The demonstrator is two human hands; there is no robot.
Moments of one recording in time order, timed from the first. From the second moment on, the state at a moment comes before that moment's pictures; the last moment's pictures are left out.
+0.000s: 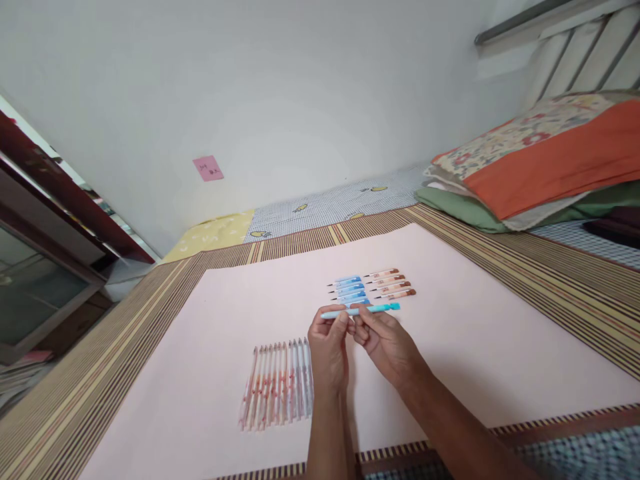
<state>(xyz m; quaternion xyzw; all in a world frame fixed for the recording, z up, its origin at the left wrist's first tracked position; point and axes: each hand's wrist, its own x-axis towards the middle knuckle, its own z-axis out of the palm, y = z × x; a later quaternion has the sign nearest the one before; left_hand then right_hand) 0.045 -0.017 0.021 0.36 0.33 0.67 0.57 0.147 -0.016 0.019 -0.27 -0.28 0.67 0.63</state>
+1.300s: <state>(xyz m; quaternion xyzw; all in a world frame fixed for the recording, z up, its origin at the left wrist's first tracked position) 0.024 -0.006 0.018 0.35 0.42 0.65 0.53 0.169 -0.019 0.007 -0.35 -0.57 0.62 0.41</state>
